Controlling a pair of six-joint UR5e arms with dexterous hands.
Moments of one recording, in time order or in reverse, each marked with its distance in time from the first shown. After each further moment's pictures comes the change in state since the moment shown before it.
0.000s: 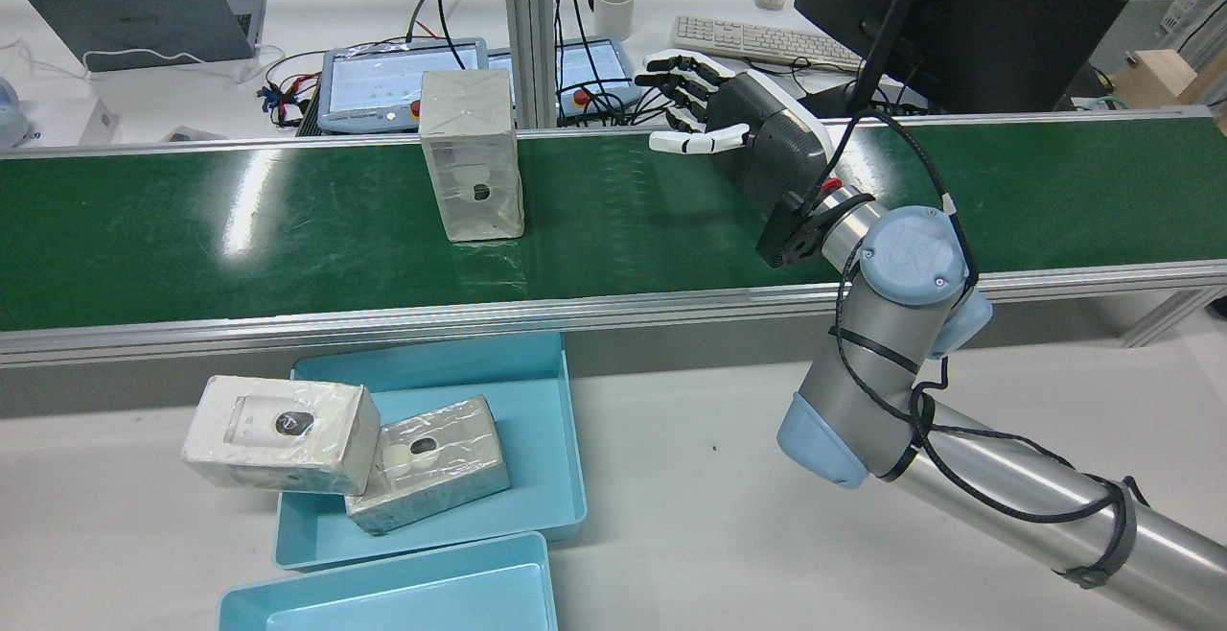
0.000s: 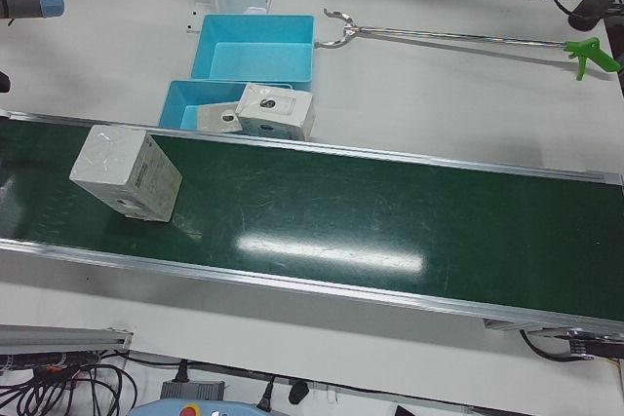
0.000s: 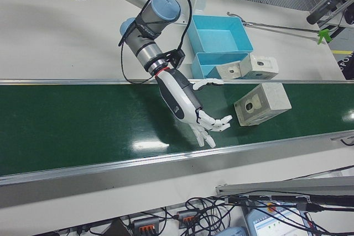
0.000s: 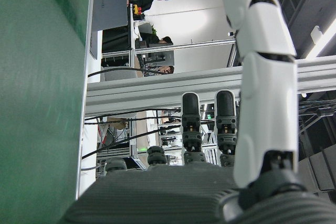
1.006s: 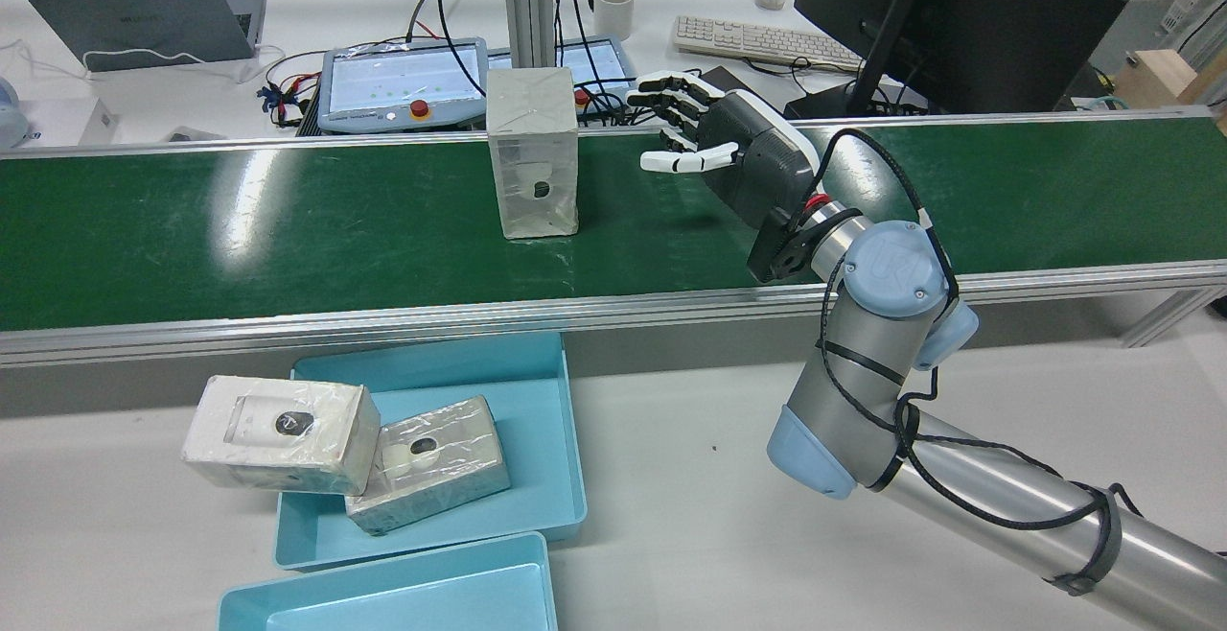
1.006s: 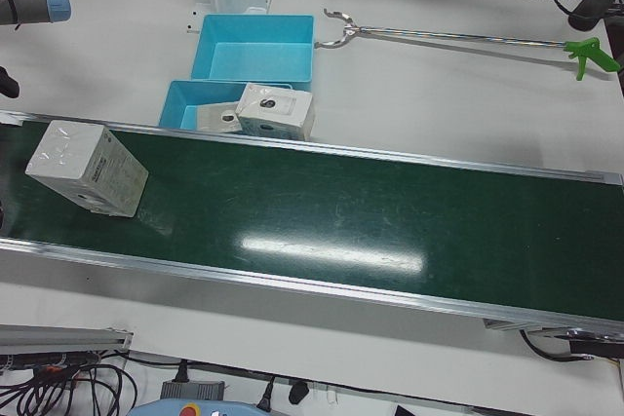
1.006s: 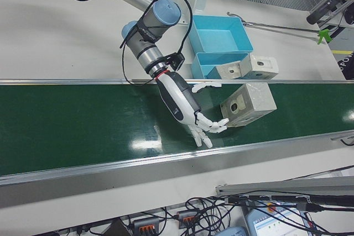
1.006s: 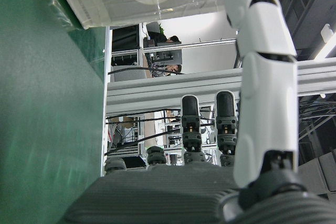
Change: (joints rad) left arm 0.000 0.000 0.000 0.000 0.000 0.000; right arm -0.024 0.005 -0.030 0.002 0.004 -0.001
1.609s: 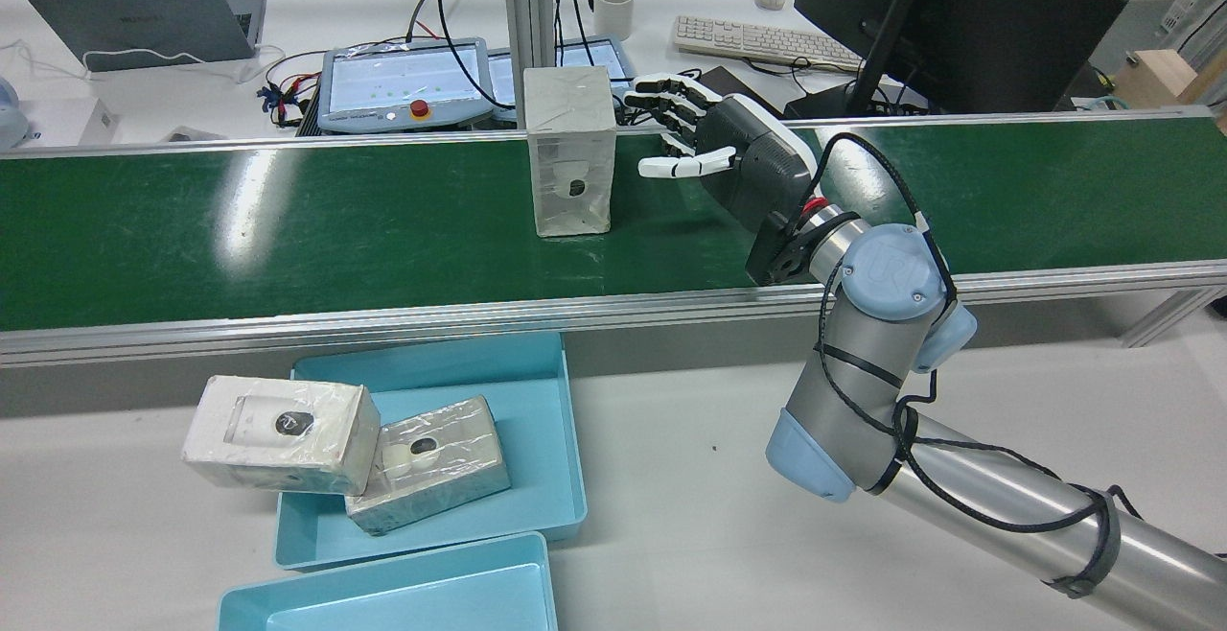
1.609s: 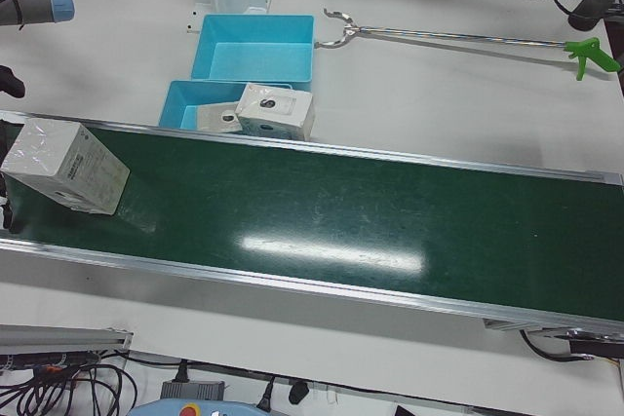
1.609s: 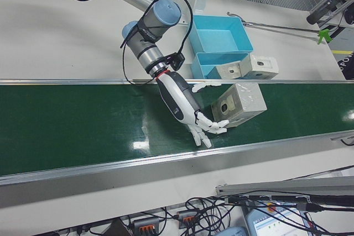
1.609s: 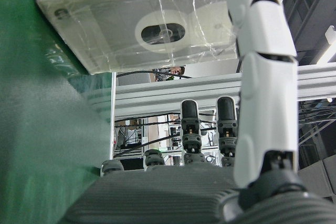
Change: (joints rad) left arm 0.000 0.000 0.000 0.000 0.000 0.000; right arm -0.005 0.000 0.000 -0.002 -0.003 -0.003
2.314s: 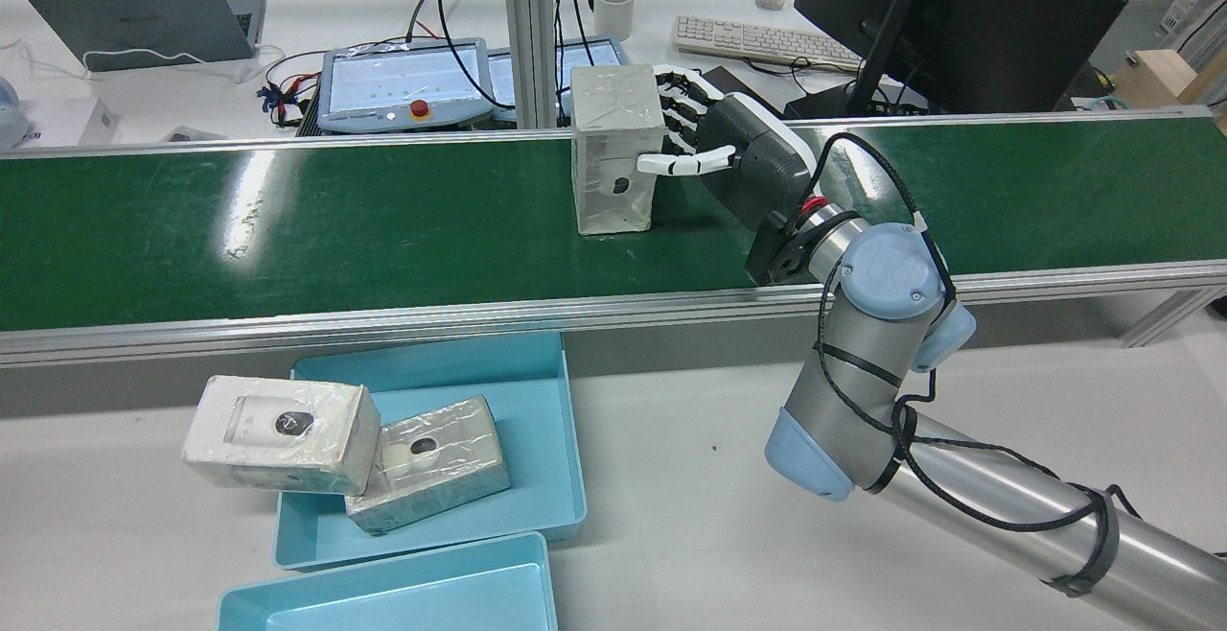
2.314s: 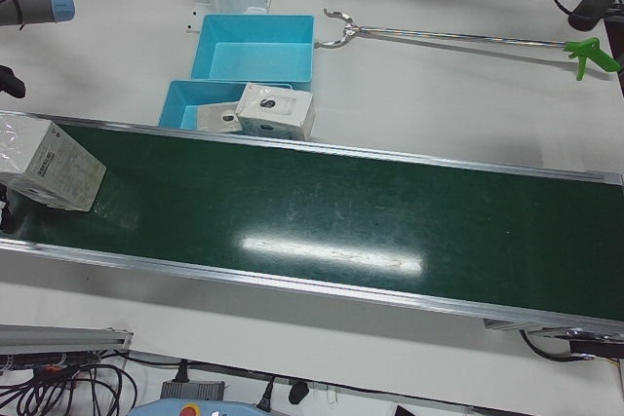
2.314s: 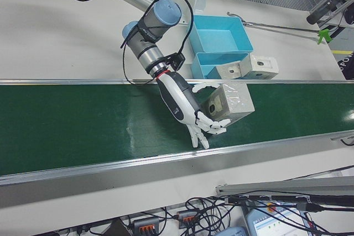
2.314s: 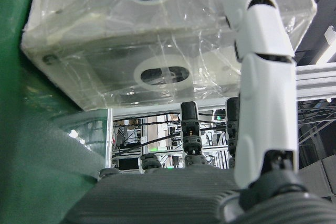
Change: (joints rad) left arm 0.000 0.000 0.000 0.000 0.000 0.000; right arm 0.000 0.002 -0.002 0.000 0.002 -0.006
